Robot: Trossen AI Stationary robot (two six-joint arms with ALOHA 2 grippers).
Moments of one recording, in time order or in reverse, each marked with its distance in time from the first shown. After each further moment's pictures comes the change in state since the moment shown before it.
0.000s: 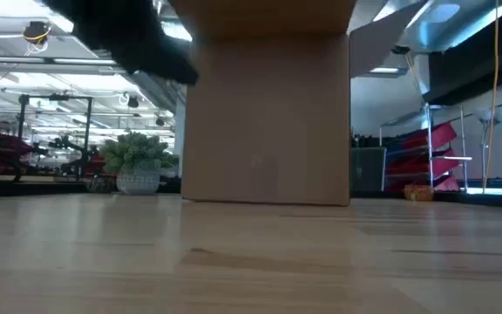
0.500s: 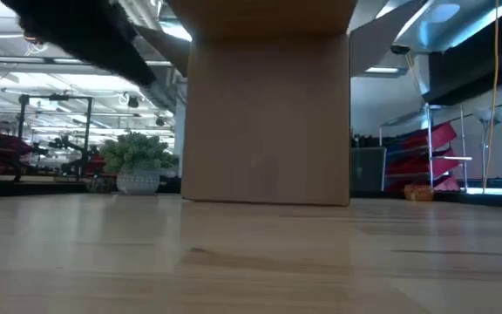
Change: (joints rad) left arm -0.096 -0.040 0.000 -0.093 0.000 -0.029; right arm -0.033 -0.004 0.117 -0.289 0.195 -0.098
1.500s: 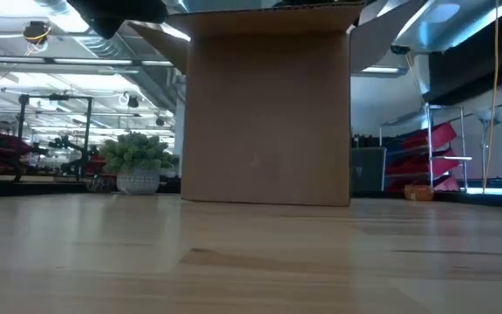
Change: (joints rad) left arm -0.029 -0.037 0.001 0.128 -0.035 0.061; right arm -0.060 -0.008 -0.170 0.203 -0.178 0.057
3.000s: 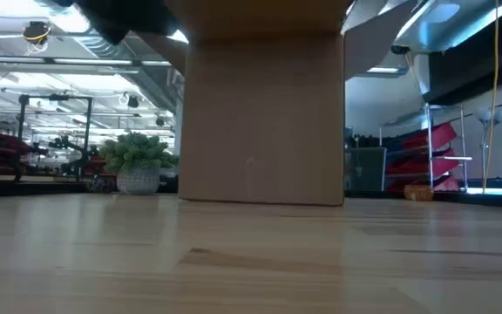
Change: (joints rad) left arm 0.042 0.000 0.000 -0.009 0.001 0.009; right arm 0.064 -0.124 0.117 -0.352 0.155 -0.060
